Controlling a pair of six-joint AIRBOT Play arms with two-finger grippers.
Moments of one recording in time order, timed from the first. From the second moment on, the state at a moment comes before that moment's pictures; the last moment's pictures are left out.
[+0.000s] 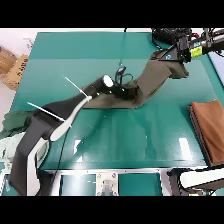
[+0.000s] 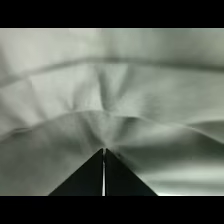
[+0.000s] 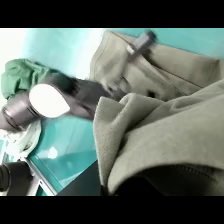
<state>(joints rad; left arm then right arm) -0.59 -2.09 1.85 0.72 -0.82 -1.47 -0.16 -1.61 1.91 -0.68 1.68 1.37</state>
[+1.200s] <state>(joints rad) 0.04 -1.81 2.09 1.15 -1.53 -1.37 0.41 -1.82 1.78 -0.72 0.93 1.51</state>
